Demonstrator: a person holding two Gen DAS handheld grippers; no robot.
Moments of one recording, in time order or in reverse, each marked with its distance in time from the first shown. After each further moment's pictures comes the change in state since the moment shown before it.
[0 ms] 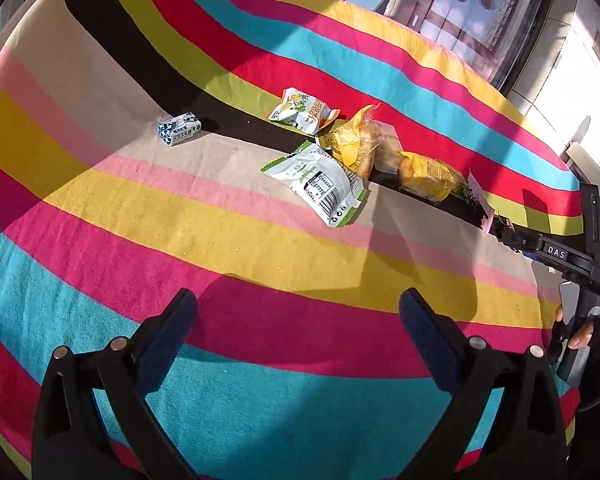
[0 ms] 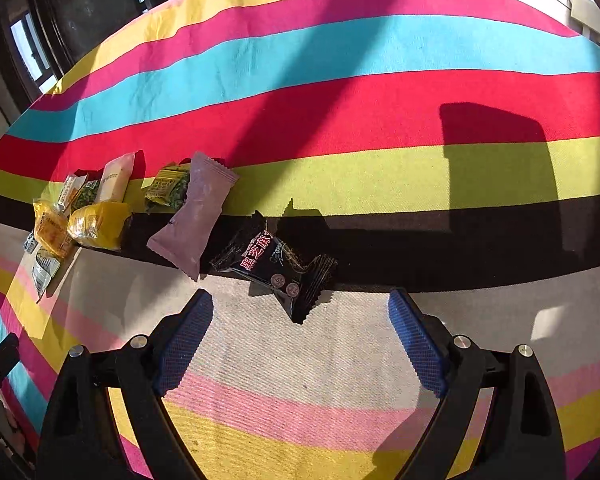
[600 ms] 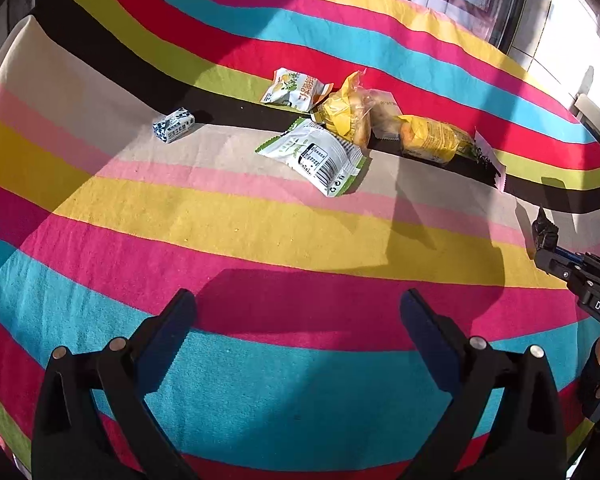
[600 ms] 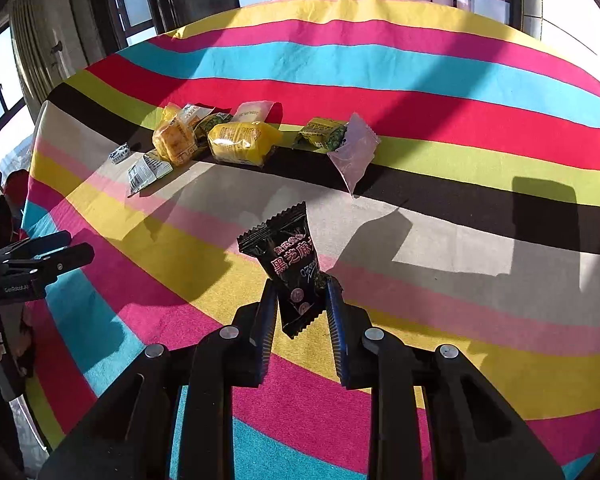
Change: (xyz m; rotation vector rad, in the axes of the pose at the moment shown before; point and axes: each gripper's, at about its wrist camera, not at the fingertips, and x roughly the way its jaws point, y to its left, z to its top) left arm 0.007 -0.022 -0.008 0.150 0.077 0.113; right arm -0.067 0.059 -0.090 -0.244 -0.083 0.191
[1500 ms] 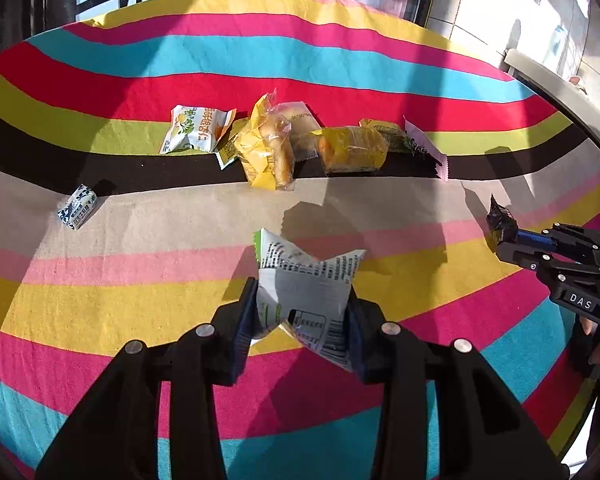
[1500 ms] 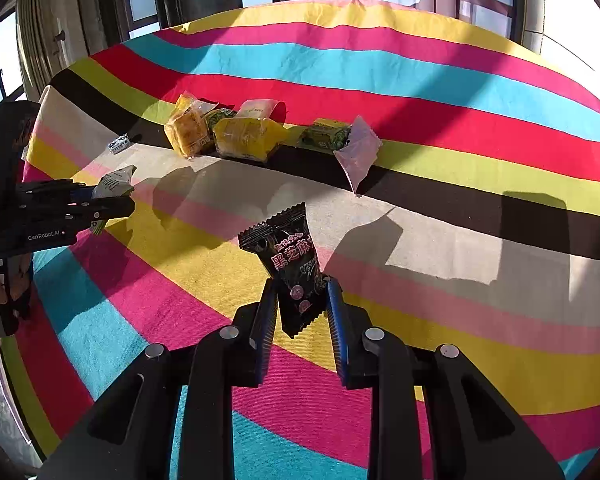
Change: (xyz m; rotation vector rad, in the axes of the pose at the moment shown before) left arm 0.005 -0.001 0.026 0.172 -0.070 -0.244; right arm 0.002 0.006 0.002 -0.012 -0.015 -0.045
